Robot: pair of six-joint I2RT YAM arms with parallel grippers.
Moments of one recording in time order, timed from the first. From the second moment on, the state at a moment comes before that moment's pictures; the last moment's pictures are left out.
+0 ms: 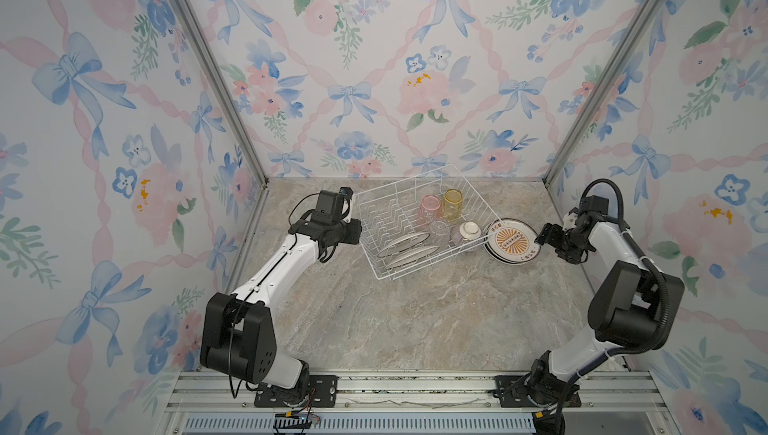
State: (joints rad) left arm -0.28 1.47 1.15 -0.50 0.08 -0.13; right arm -0.36 1.65 1.28 -0.78 -0.19 0.17
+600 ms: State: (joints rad) left arm -0.28 1.50 1.09 -0.50 0.08 -0.16; right arm -0.09 1.68 1.44 -0.72 -0.42 0.12
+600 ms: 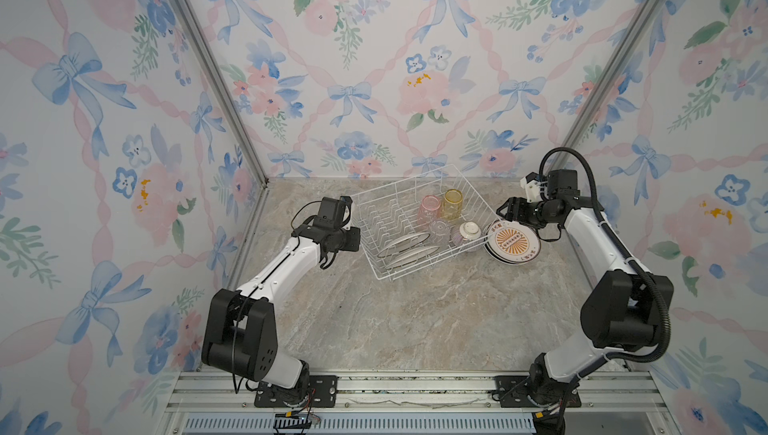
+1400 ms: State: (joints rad) left arm -0.27 1.55 1.09 -0.50 0.09 -0.19; right arm -0.07 1.89 1.50 -0.64 -0.43 0.11
